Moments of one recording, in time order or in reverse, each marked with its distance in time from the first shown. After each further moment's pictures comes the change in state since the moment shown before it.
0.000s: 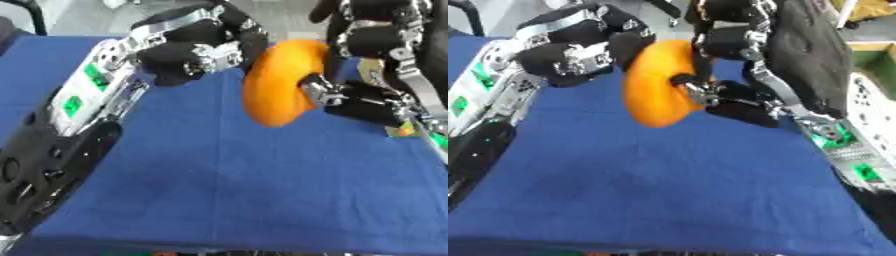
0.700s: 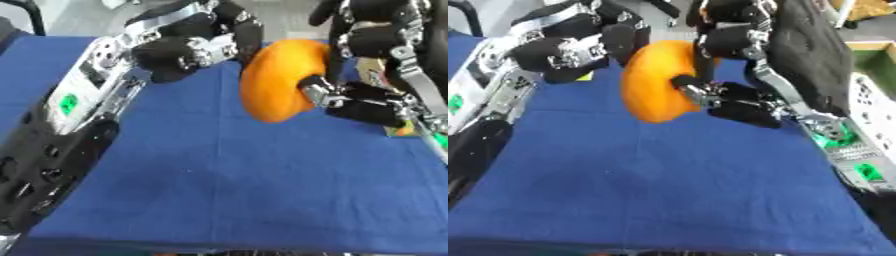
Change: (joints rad) left arm 0.003 0.001 0.033 0.001 0.000 -0.023 0.026; right arm 0.010 -0.010 -0.018 0.000 -0.024 -0.010 0.008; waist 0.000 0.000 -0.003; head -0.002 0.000
